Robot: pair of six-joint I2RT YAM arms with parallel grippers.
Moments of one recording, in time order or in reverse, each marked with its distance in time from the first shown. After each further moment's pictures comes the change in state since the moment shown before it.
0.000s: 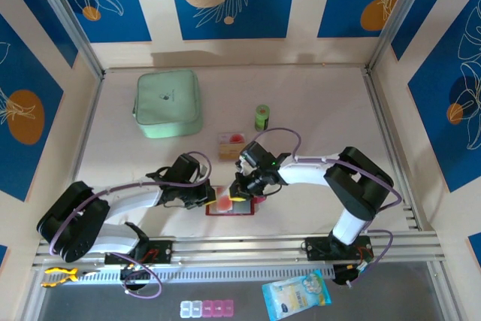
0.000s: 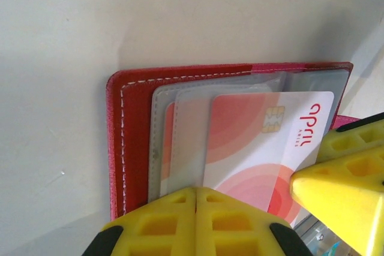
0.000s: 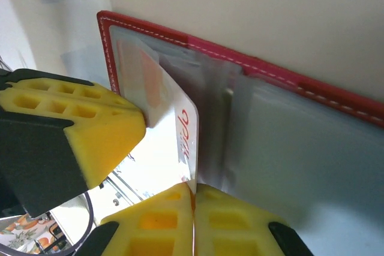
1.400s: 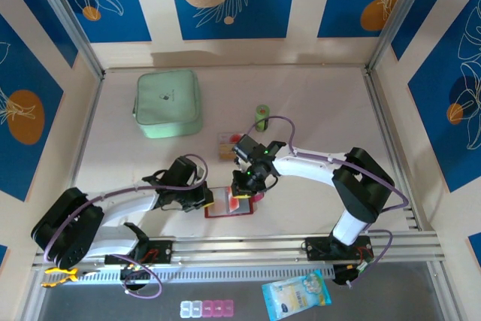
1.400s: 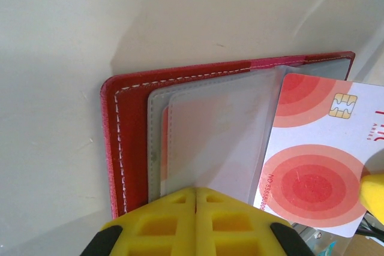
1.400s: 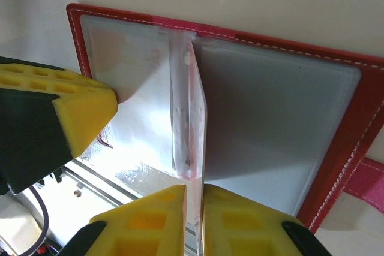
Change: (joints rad) left arm 0.000 -0.058 -0.040 -0.007 -0.005 -0.037; right arm 0.055 -0.012 0.224 -0.434 0.165 -0.114
